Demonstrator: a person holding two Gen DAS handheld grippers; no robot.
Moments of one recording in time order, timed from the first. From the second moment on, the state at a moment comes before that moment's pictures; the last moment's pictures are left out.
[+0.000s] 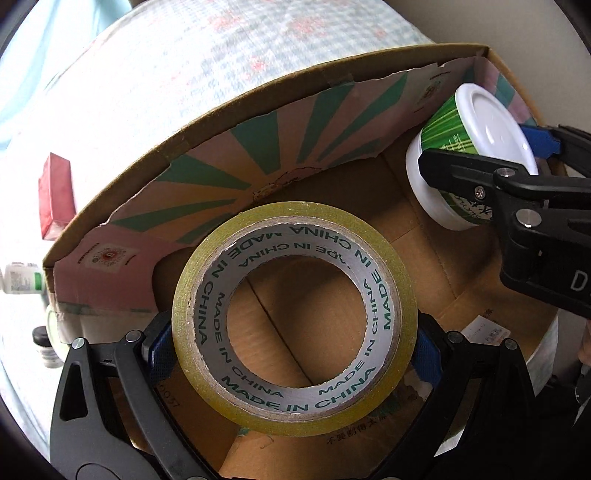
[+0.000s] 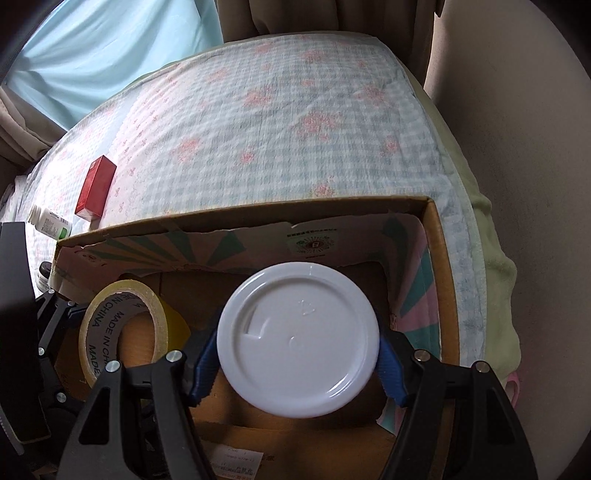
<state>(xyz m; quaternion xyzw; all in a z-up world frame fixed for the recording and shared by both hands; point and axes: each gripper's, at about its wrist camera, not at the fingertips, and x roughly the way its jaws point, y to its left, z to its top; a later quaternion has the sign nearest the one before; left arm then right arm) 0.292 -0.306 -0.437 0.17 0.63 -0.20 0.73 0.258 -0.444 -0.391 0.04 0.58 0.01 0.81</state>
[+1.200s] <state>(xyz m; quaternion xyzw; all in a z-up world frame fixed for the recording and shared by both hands) 0.228 -0.222 -0.278 0.14 0.56 -0.21 0.79 0.183 -0.438 -0.263 0.07 0.49 -0.03 0.87</state>
